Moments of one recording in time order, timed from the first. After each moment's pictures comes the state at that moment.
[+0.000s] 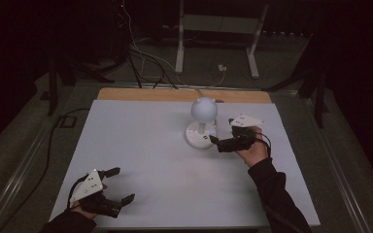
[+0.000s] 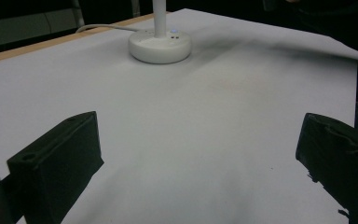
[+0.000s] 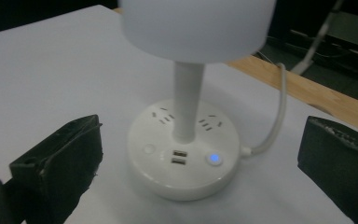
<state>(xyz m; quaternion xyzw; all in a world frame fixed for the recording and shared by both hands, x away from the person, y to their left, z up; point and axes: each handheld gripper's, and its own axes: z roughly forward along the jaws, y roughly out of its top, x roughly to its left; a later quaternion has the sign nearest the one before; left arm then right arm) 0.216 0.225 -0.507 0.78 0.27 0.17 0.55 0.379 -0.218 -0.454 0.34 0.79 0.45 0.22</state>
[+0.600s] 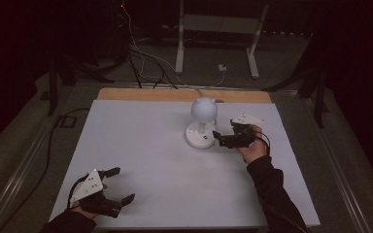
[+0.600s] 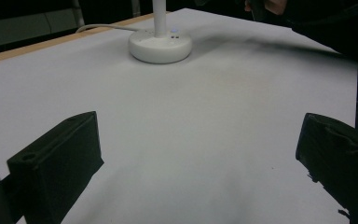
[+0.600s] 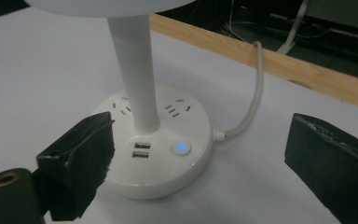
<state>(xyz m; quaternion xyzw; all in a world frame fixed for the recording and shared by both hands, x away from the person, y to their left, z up) 0.216 0.224 -0.507 0.78 0.27 0.17 0.55 0.399 -0.228 -0.476 0.40 0.77 0.44 0.23</state>
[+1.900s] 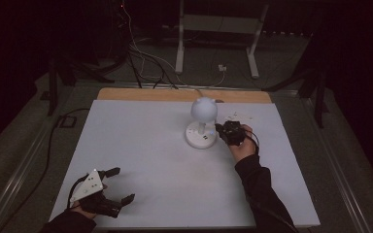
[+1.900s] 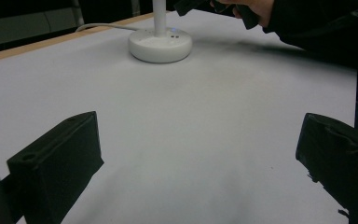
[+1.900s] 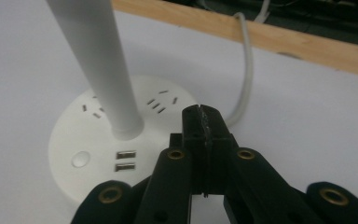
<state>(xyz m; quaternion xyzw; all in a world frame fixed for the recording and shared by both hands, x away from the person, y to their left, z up) 0.216 0.225 -0.507 0.78 0.27 0.17 0.55 0.413 -0.202 -0.490 0.46 0.76 0.39 0.23</state>
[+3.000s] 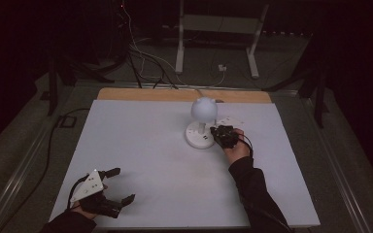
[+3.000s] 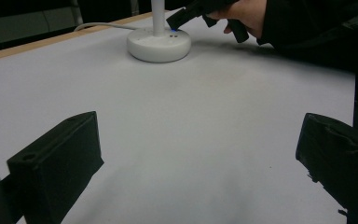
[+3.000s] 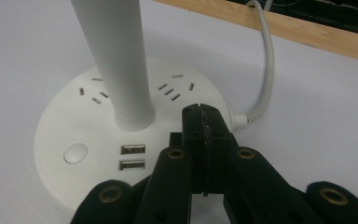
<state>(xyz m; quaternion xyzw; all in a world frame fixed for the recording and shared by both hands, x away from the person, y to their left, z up) 0.215 0.224 -0.507 0.78 0.27 0.17 0.55 0.415 -0.188 -0.515 0.44 0.77 0.39 0.25</state>
